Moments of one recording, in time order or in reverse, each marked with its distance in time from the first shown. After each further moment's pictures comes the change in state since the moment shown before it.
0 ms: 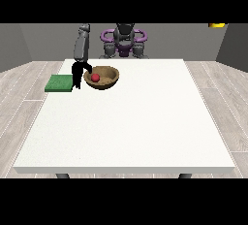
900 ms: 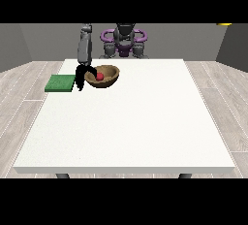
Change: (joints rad) left arm 0.056 0.088 0.054 -0.060 0.107 -0.063 0.011; right arm -0.085 0.021 -0.004 0.115 0.014 -0.094 -0.153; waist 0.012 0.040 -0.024
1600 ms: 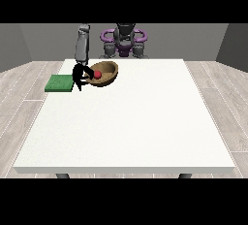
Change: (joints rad) left arm -0.013 0.054 0.046 0.046 0.047 -0.038 0.000; right arm 0.051 -0.060 0.063 -0.080 0.068 -0.196 0.125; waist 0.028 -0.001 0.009
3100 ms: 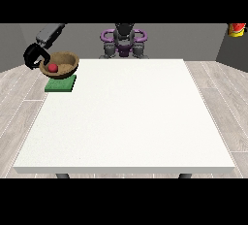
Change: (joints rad) left arm 0.180 0.104 0.083 0.222 -0.027 -0.066 -0.263; right arm -0.131 -0.449 -0.049 0.019 0.026 0.186 0.481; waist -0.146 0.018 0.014
